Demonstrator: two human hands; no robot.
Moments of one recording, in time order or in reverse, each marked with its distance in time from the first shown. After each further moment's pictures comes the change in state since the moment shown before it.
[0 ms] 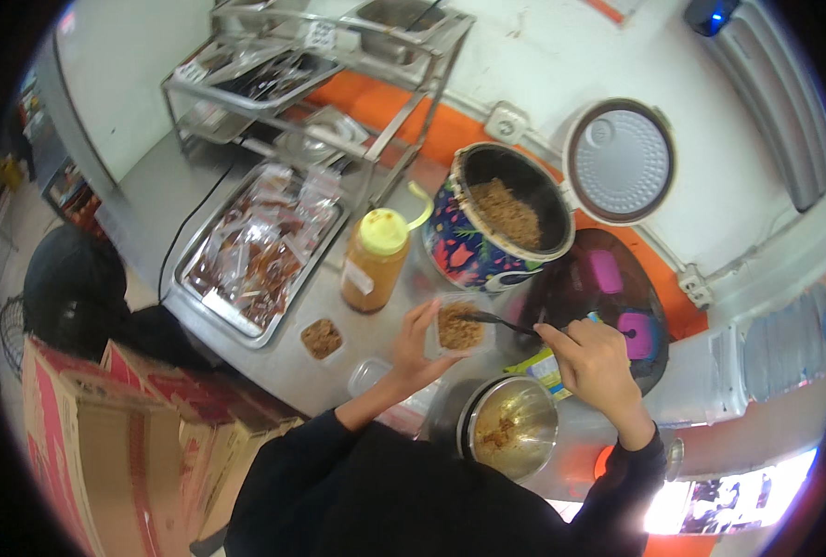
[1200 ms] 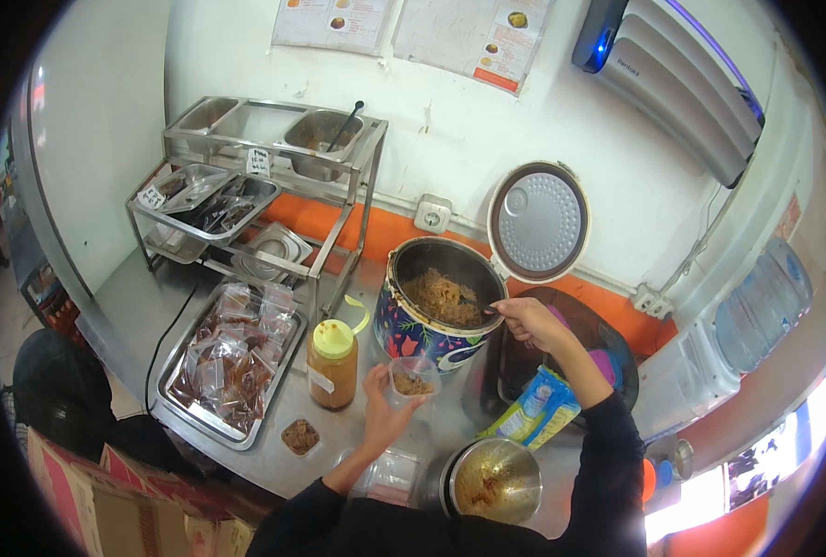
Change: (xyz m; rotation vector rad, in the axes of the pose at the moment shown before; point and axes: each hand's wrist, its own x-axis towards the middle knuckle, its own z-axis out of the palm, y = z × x) left_hand 0.021 -0.023 0.025 -0.238 -0.077 -0.332; right_hand 0.045 0.125 0.049 1.478 -0.115 0.897
